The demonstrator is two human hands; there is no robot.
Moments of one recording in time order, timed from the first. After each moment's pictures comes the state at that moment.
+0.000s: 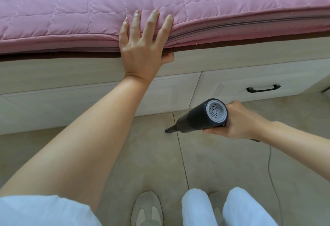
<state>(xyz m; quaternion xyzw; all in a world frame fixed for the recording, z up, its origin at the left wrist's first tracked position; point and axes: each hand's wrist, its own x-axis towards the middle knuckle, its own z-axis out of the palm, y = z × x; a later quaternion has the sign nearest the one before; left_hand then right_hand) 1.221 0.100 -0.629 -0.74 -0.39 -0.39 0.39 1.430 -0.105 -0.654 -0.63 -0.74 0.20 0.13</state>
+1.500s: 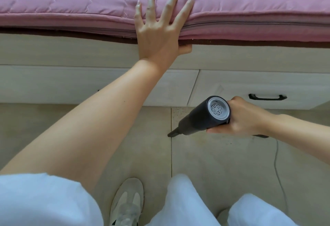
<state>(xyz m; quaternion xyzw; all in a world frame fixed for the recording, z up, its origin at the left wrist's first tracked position) 1.265 0.080 -0.614 -0.74 -0.46 -0.35 0.34 1.468 -0.097 -0.629 -0.53 -0.80 0.26 0.08</state>
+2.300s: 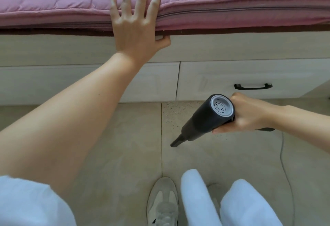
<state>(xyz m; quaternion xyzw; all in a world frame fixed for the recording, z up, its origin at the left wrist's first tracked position) 1.272 0.071 -0.609 -0.77 -0.47 -0.30 0.32 1.522 -0.123 -0.631 -0.51 -0.81 0.29 0.07</state>
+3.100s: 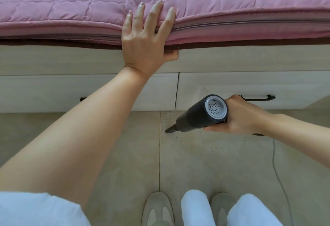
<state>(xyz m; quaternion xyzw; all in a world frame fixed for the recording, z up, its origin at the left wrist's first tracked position) 1.299 0.082 -0.627 -0.73 -0.41 -0.38 0.40 1.523 -0.095 -0.641 -0.52 -0.81 0.23 0.11</state>
